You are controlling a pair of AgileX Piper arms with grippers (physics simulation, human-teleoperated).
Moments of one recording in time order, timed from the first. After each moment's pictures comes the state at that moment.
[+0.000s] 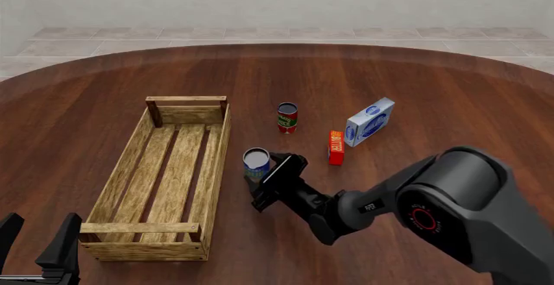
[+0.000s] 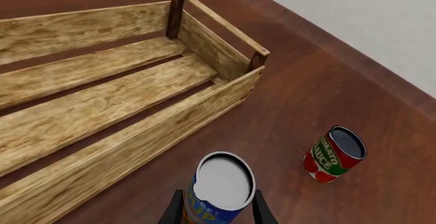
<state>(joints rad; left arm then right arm) 0.00 0.01 0.00 0.00 0.00 0.67 2.23 -1.01 -0.89 -0.31</state>
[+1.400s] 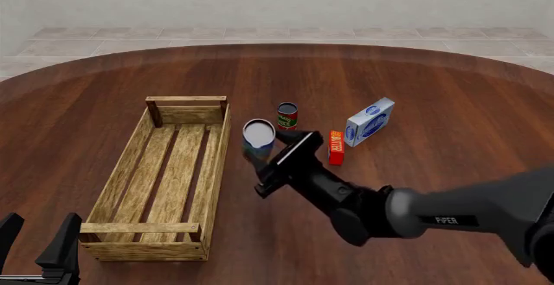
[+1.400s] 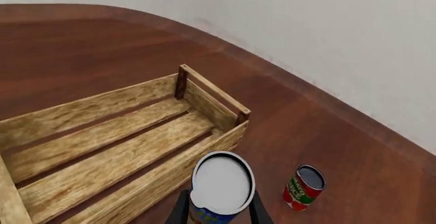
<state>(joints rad) 0.00 0.01 0.00 0.00 0.00 0.72 1.84 -0.82 -0.83 -0.25</state>
